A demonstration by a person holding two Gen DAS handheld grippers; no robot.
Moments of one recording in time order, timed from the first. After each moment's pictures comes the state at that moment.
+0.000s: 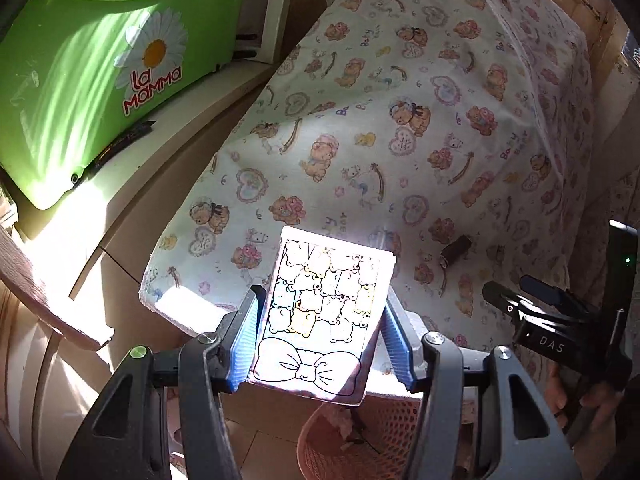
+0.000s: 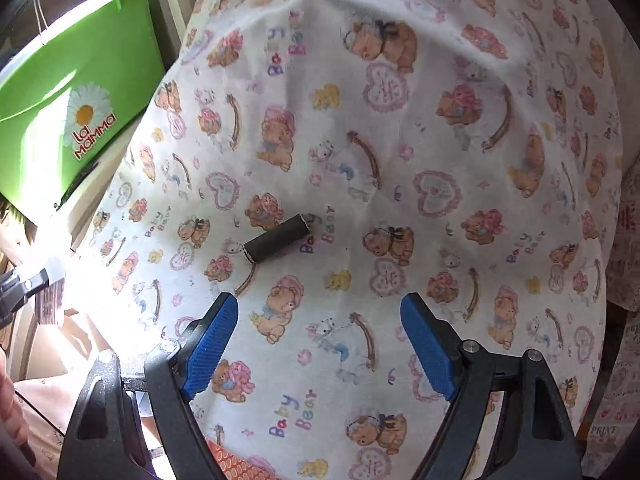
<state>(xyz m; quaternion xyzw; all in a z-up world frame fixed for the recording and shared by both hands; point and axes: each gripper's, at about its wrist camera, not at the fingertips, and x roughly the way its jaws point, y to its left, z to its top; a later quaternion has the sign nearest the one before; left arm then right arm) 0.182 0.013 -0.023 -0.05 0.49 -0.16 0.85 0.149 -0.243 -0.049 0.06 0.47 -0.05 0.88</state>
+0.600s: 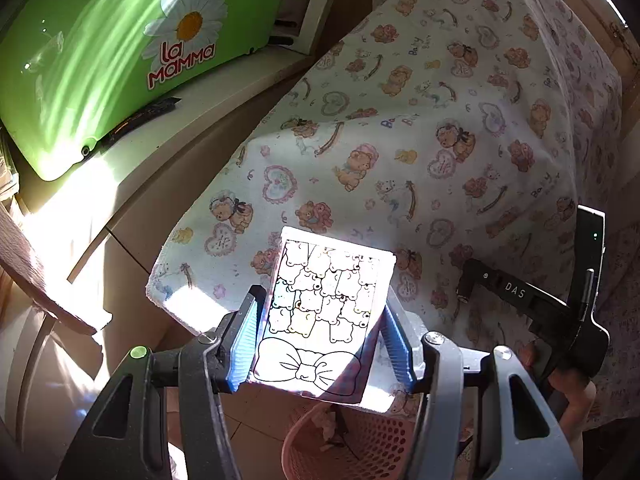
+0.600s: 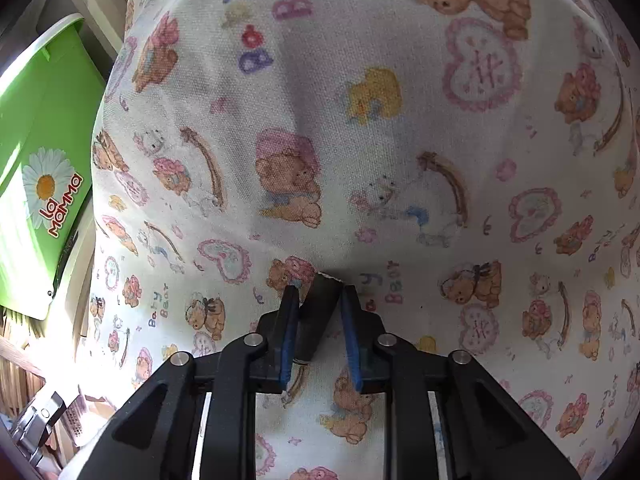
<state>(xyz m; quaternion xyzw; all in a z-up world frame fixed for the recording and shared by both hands) 0.202 0.030 -0.024 -0.09 0.51 -0.12 0.85 0.223 -0.239 -0.079 0.17 0.48 -0.09 0.86</state>
